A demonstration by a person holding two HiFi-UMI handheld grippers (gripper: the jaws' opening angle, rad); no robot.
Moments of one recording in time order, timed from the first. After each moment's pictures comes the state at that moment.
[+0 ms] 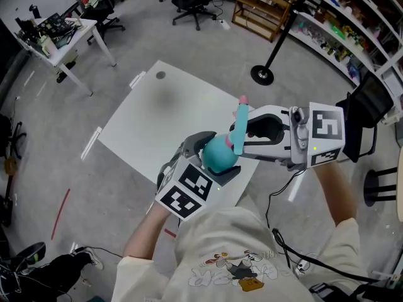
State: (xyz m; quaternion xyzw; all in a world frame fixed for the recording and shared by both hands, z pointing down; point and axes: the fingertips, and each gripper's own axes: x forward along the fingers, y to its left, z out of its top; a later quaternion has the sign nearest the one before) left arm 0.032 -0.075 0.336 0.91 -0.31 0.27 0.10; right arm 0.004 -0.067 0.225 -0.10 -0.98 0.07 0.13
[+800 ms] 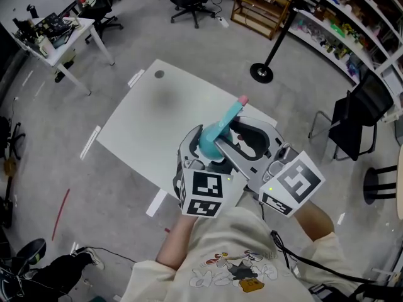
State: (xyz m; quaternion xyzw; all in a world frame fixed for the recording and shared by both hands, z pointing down) left arm 0.013 -0.117 0.352 0.82 -0.53 0.17 0.11; right arm -0.008 -0.098 0.243 0.24 -0.97 0.03 0.08
